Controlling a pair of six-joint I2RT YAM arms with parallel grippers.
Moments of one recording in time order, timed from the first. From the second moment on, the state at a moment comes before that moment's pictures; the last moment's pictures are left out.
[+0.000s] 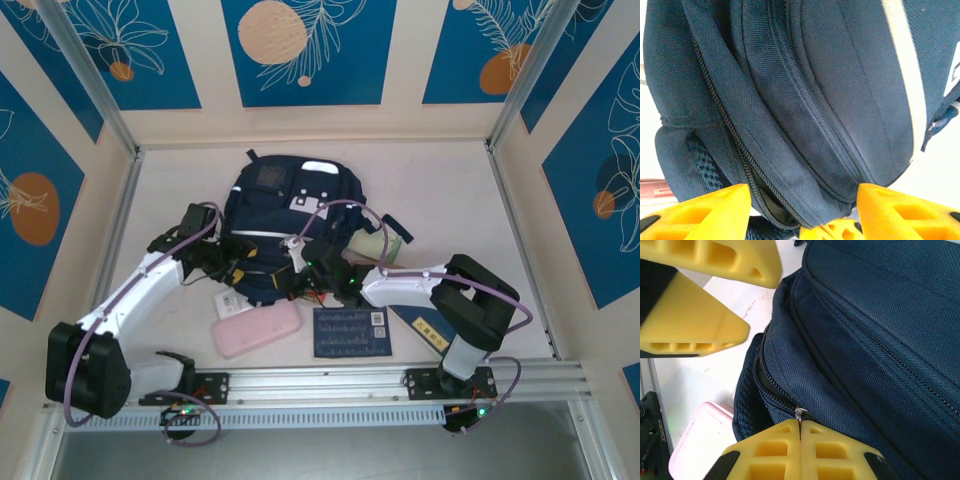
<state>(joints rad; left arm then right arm) -0.30 1.24 0.86 -0.68 0.35 -1.22 0.98 1.67 0.85 0.27 -0.17 0.46</state>
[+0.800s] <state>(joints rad) -0.32 1.38 0.97 -0.65 0.31 -1.24 0.98 1.68 0.85 0.26 -0.10 0.41</state>
